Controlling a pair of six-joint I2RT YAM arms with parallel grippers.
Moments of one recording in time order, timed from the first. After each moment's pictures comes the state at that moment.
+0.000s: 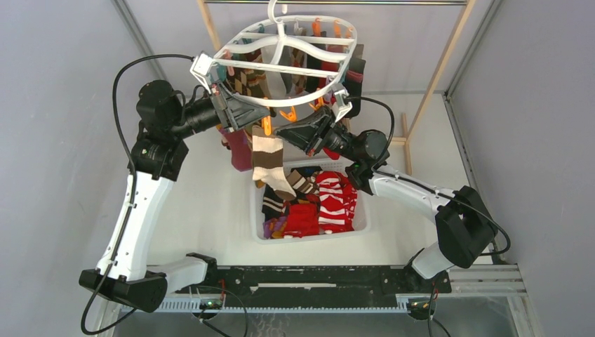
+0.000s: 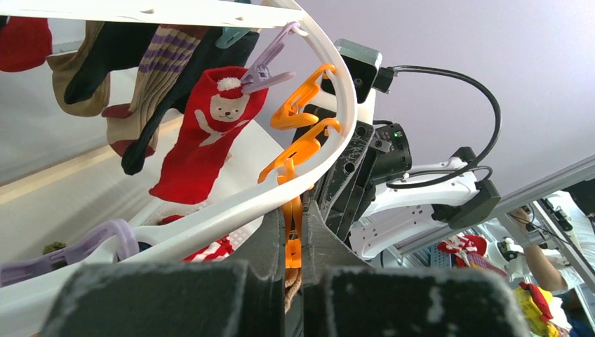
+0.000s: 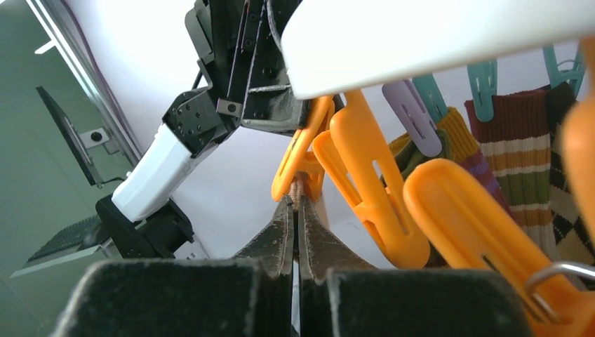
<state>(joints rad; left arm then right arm) -0.26 1.16 1.50 -0.32 0.84 -0.66 0.71 1.52 1.04 1.15 -0.59 0.93</state>
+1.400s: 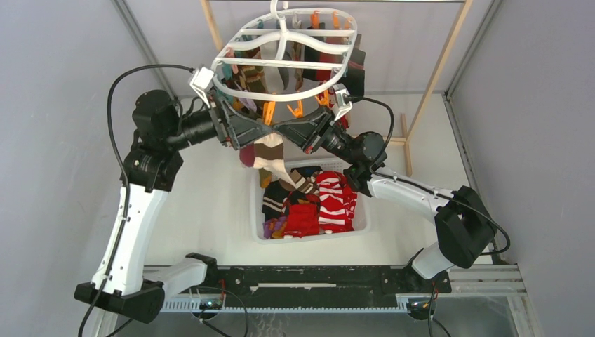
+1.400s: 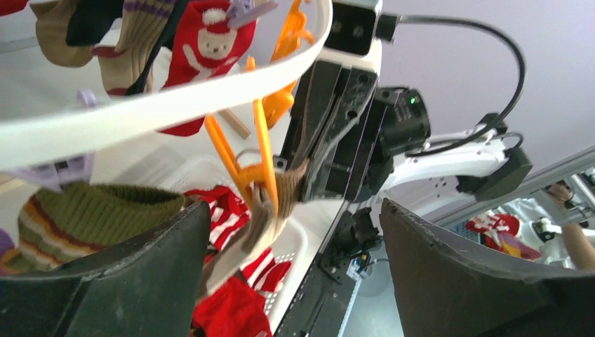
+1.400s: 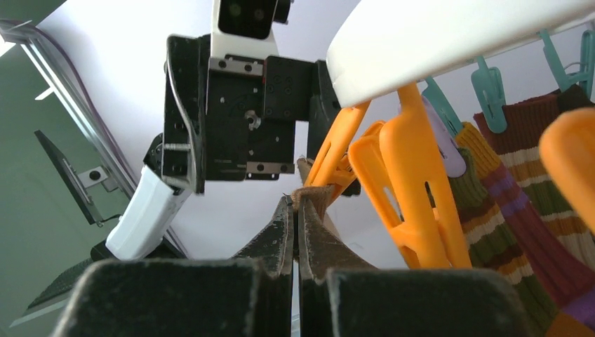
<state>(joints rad) -0.26 1.11 1.49 -0.45 0.83 -0.52 0.74 1.52 1.03 1.15 -0.47 0.96</state>
